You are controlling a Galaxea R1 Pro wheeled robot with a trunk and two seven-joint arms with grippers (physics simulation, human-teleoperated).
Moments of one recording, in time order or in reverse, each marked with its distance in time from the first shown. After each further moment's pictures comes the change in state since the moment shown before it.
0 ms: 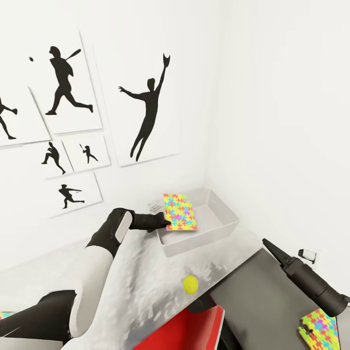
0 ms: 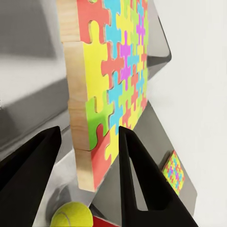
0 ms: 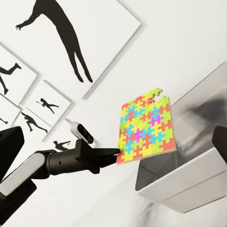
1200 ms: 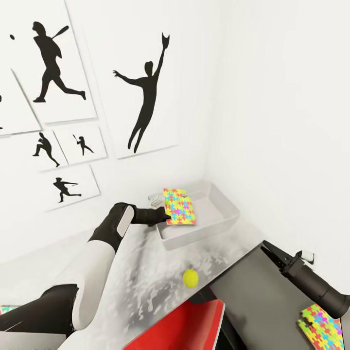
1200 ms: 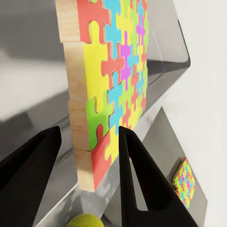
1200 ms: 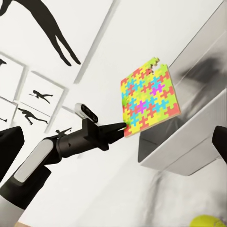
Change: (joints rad) left arm -0.037 -0.015 0.000 0.000 0.014 -0.017 0.068; right arm -0.002 -0.014 -0.009 -0.008 -0.005 0.176 -0.010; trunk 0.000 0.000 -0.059
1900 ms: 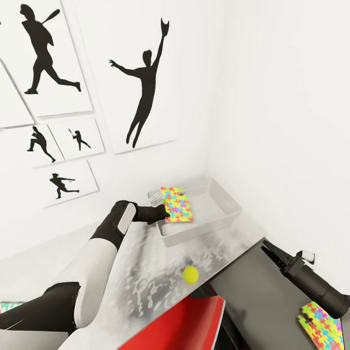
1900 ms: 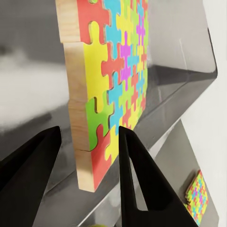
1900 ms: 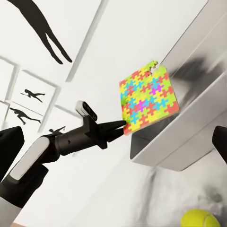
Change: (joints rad) left arm -0.014 -0.014 0.000 0.000 0.074 -0.019 0.148; right arm 0.000 -0.001 -0.002 0.000 0.000 -0.008 0.000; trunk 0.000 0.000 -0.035
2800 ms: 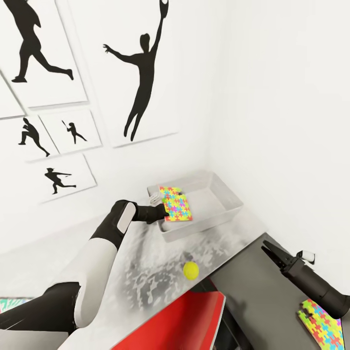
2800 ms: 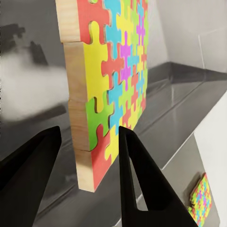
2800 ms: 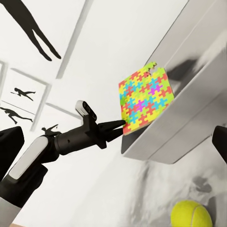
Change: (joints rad) left arm 0.000 0.000 -0.001 -0.007 0.039 0.000 0.046; right arm 0.001 0.000 -0.001 0.000 0.000 -0.003 0.001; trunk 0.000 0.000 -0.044
